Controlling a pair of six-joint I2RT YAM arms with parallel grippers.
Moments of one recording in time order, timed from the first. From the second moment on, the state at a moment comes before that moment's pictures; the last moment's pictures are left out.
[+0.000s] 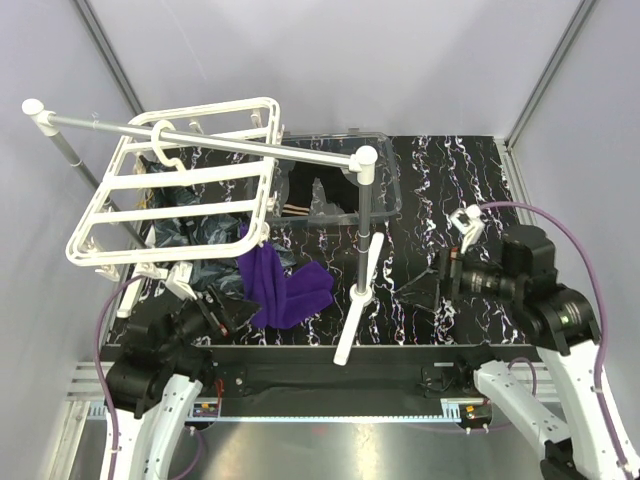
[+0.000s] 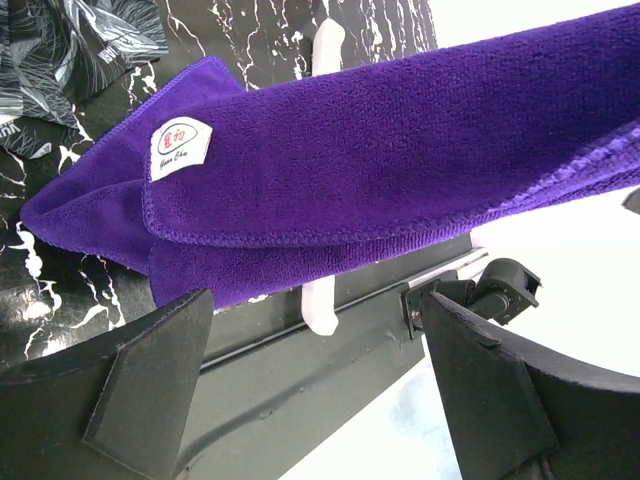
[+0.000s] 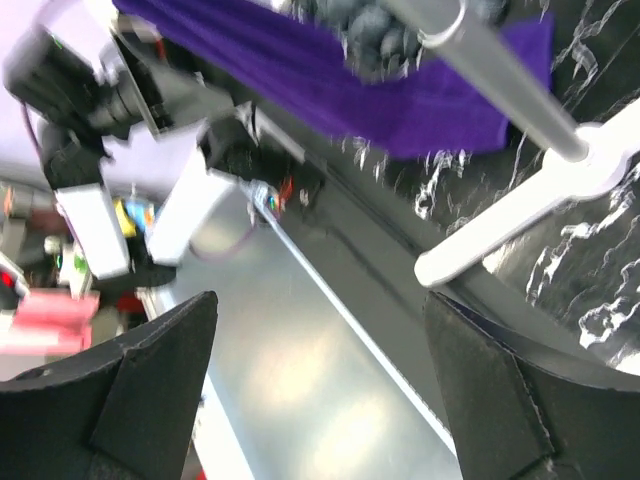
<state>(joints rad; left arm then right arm) -0.20 0.07 0.58 -0.89 0.47 -0.76 0.30 0.67 1.13 -0.96 -0.76 0.47</state>
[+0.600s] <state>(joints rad) -0.20 0.06 0.58 -0.89 0.51 -0.76 1.18 0.76 0.94 -0.70 -0.15 0.64</state>
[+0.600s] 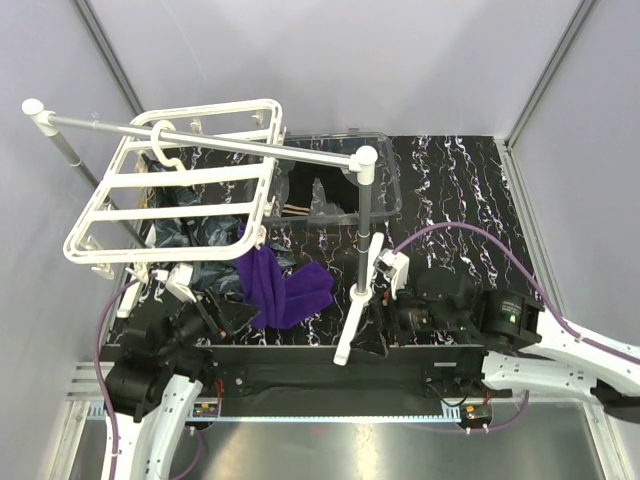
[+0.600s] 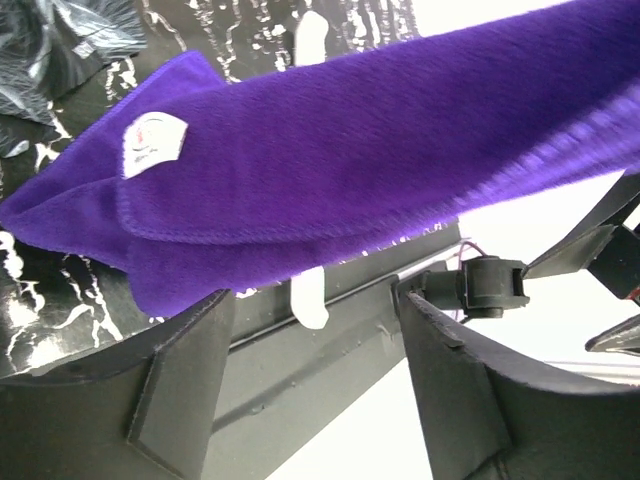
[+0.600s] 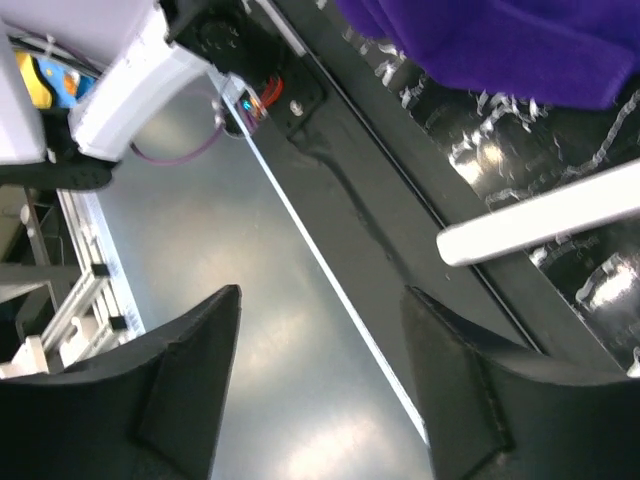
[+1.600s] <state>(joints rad) -0.20 0.01 0.92 -1.04 0.54 -0.78 1.41 1.45 1.18 0.03 0.49 0.26</state>
